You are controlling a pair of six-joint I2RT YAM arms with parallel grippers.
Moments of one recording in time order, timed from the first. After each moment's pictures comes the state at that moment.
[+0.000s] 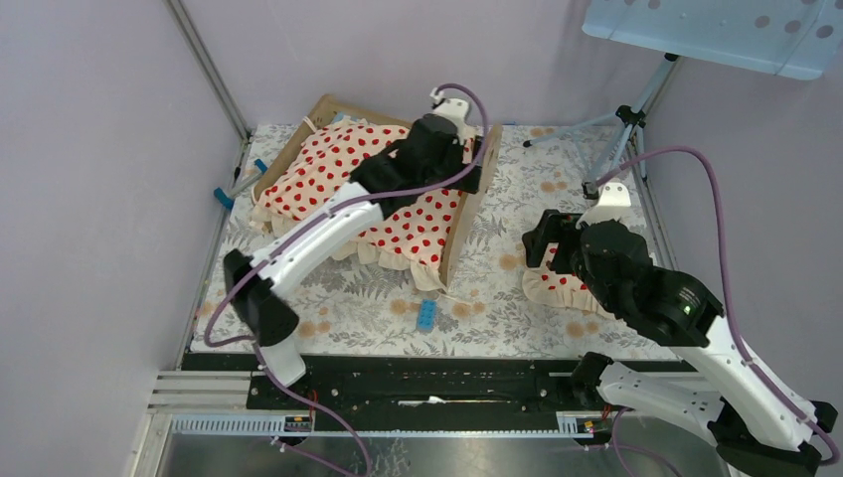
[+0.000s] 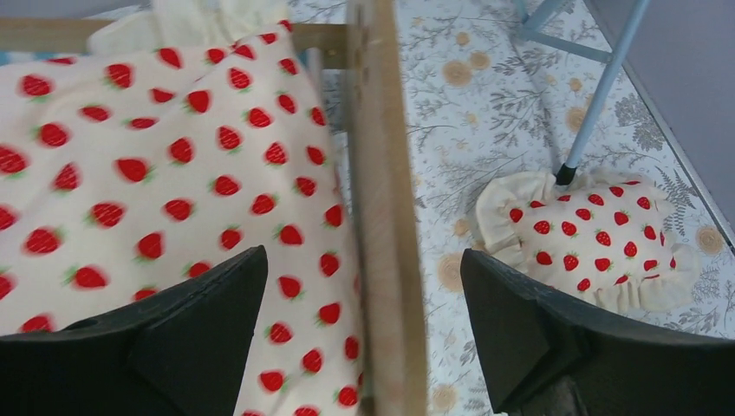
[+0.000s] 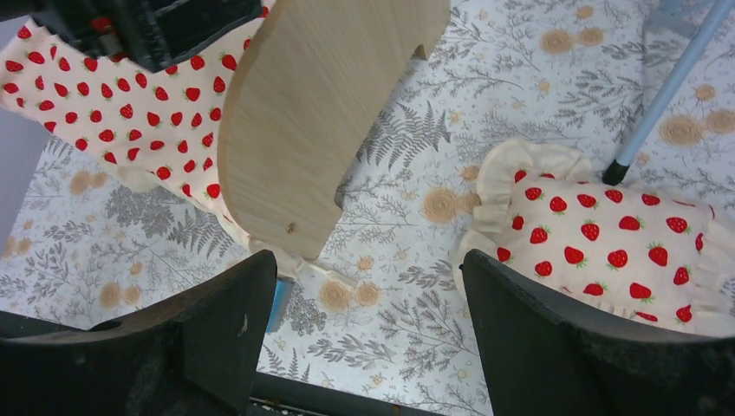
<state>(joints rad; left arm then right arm) -0.80 1.70 1.81 -0.60 -0.25 -0.31 0.87 0.82 1.23 -0.90 0.56 0.54</state>
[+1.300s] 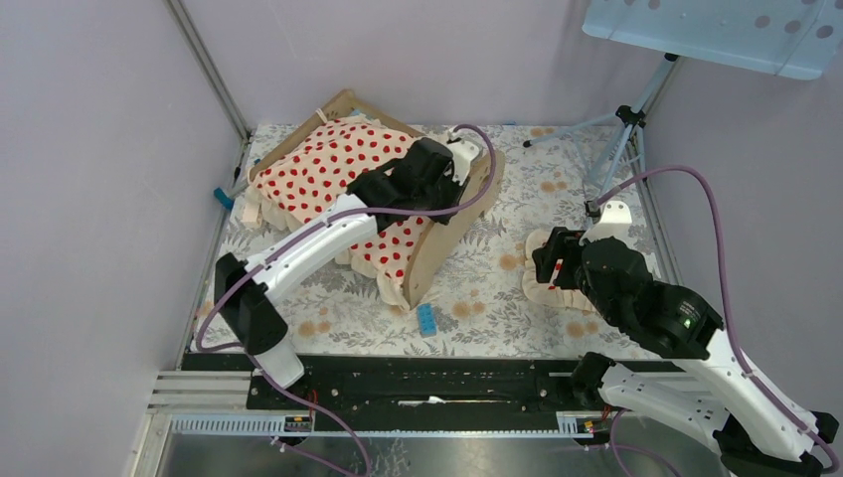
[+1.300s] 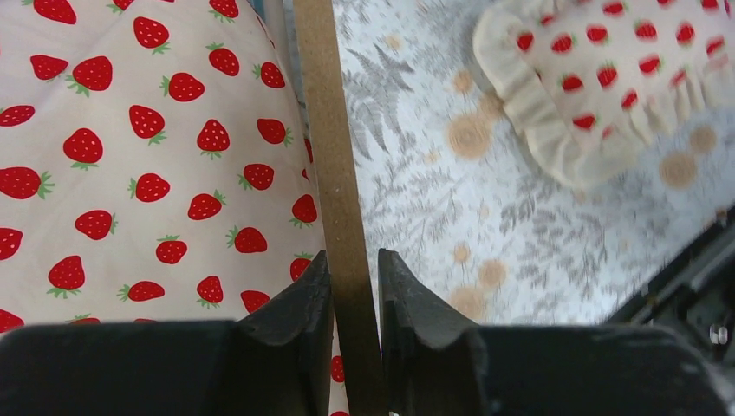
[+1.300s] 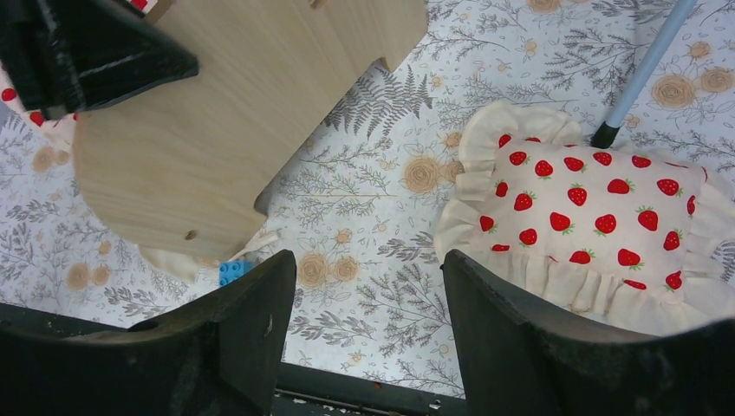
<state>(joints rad) -0.83 1.71 1.69 -0.66 -0.05 -0.11 0.87 0.71 1.10 -0.94 0.56 0.57</state>
